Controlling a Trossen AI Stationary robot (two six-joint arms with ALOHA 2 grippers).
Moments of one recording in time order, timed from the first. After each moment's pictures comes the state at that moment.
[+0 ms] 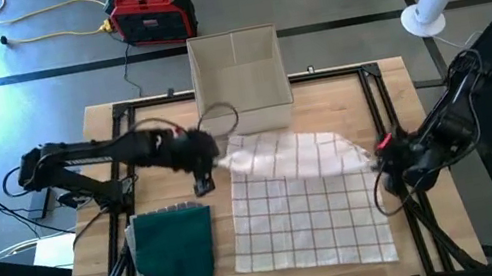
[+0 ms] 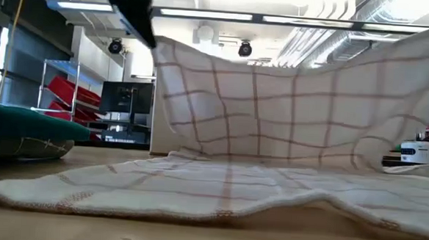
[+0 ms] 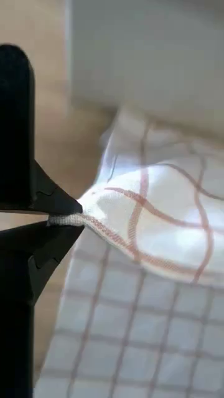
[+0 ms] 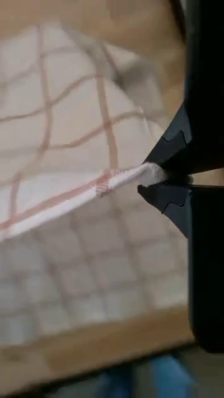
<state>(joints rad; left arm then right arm) -0.03 1.34 1.18 -0.87 -0.09 -0.21 0.82 0.89 0.97 -1.33 0.33 1.19</state>
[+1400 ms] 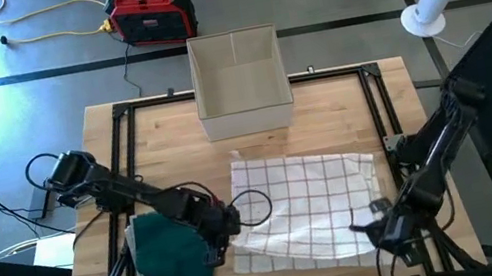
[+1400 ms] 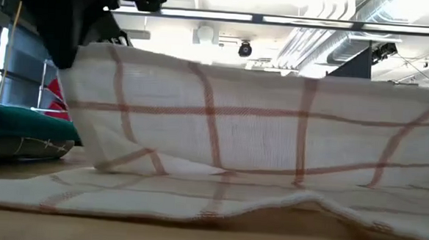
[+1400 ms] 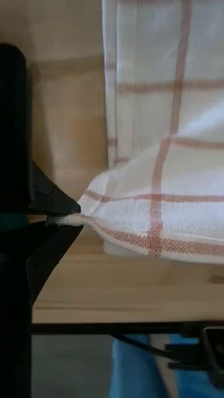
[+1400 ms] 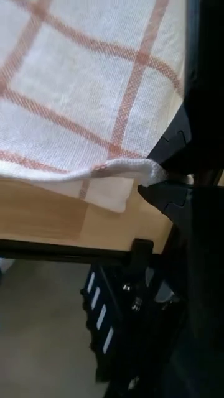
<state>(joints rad) -0.41 1.66 1.14 -0.63 0.20 -0.41 0.92 1.44 1.00 -0.85 -0.26 0.76</state>
